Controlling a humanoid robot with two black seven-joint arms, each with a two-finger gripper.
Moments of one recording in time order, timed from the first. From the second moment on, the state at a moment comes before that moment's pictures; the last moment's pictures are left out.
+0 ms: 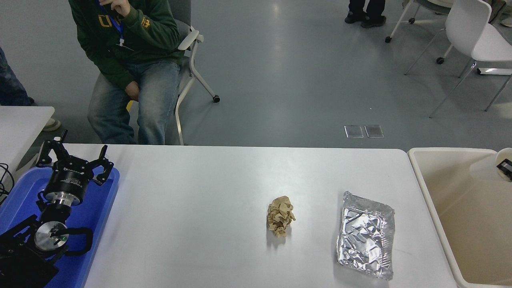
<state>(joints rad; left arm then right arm) -0.46 0.45 -0.83 -0.52 -0.19 -0.62 -0.53 0.86 -0.65 -0.26 0.30 -0.51 0.00 0.15</state>
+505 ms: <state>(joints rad) -0.46 0.45 -0.83 -0.52 -0.19 -0.62 -0.53 0.86 -0.64 -0.25 0.31 -0.51 0.00 0.14</state>
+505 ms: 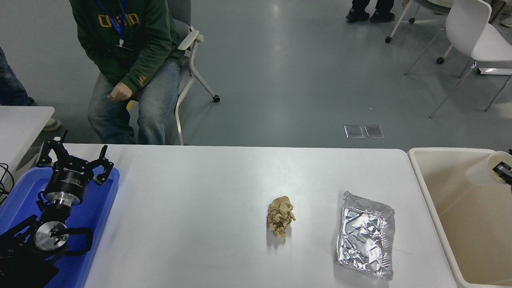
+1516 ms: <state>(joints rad) -0.46 0.45 -0.83 -0.52 -0.19 -0.62 -0.53 0.88 -0.64 -0.22 0.32 -0.50 0.00 0.13</state>
